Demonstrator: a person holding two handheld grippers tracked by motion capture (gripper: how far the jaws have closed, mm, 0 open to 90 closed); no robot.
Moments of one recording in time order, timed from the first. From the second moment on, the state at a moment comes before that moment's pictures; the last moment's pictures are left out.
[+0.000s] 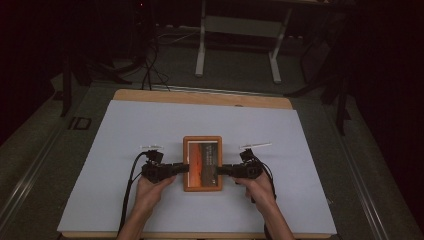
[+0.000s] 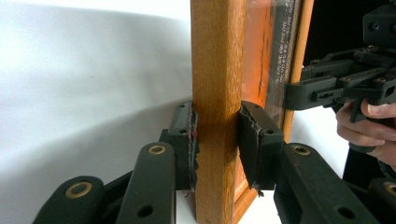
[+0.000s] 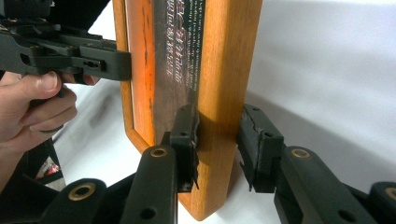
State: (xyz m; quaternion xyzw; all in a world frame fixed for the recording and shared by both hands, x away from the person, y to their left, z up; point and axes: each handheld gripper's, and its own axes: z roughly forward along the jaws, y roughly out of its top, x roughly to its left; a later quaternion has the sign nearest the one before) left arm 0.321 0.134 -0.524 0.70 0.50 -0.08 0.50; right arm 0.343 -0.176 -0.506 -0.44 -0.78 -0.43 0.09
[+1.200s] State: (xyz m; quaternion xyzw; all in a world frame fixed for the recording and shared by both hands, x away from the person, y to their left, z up) left arm 0.327 0.119 -0.522 0.72 0.52 0.00 0.46; right arm 0.357 -0.195 -0.506 -0.52 -0.75 -0.40 0.06
